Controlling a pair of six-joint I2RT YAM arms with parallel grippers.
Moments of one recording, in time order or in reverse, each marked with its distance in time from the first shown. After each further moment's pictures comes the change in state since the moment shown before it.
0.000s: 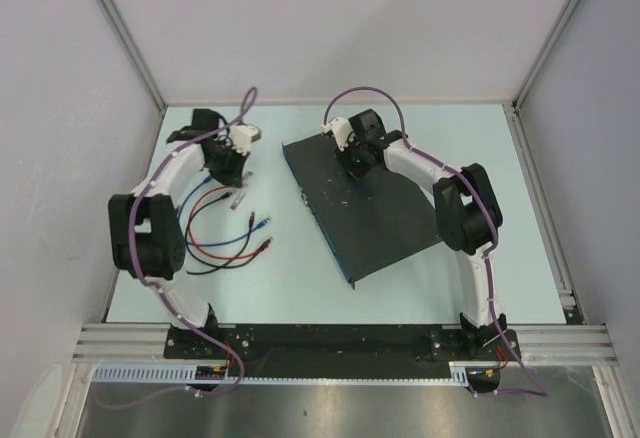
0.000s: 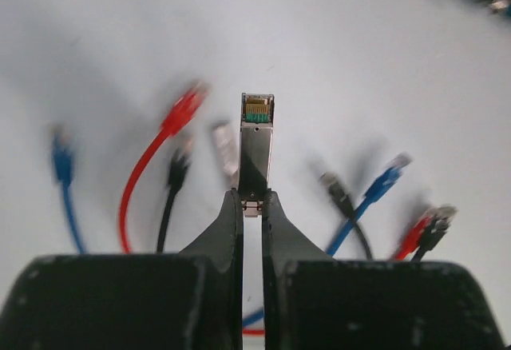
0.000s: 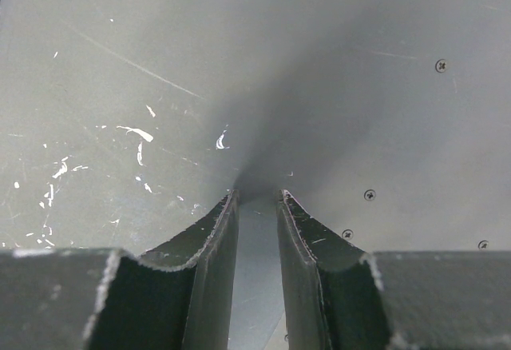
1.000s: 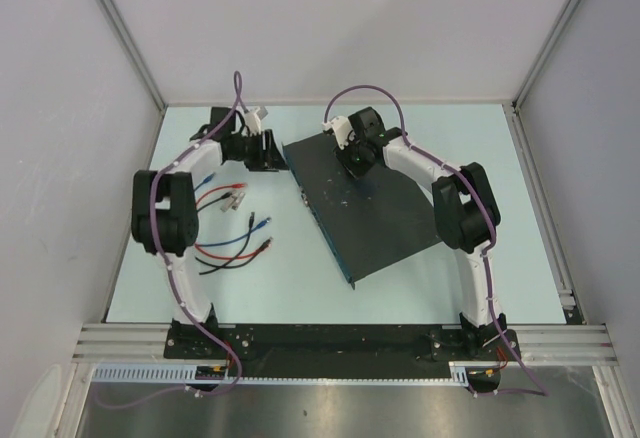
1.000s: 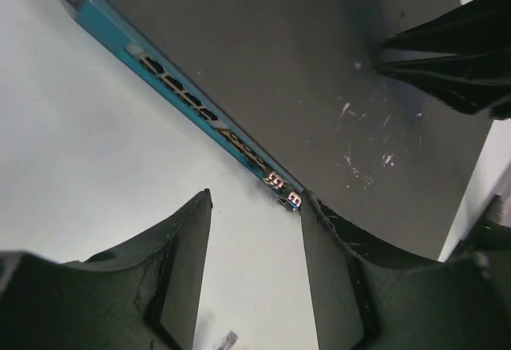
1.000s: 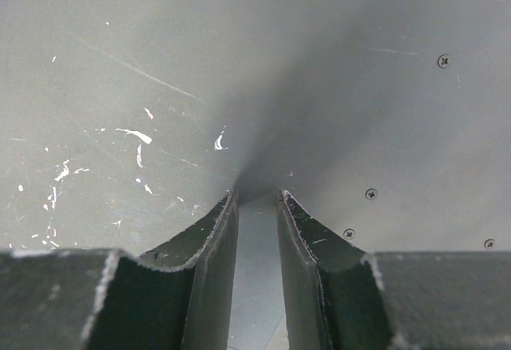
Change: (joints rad) left arm -0.023 0.179 0.037 0.388 0.403 -0.658; right arm -0.004 0.024 0.048 -0.051 -0.007 0.028
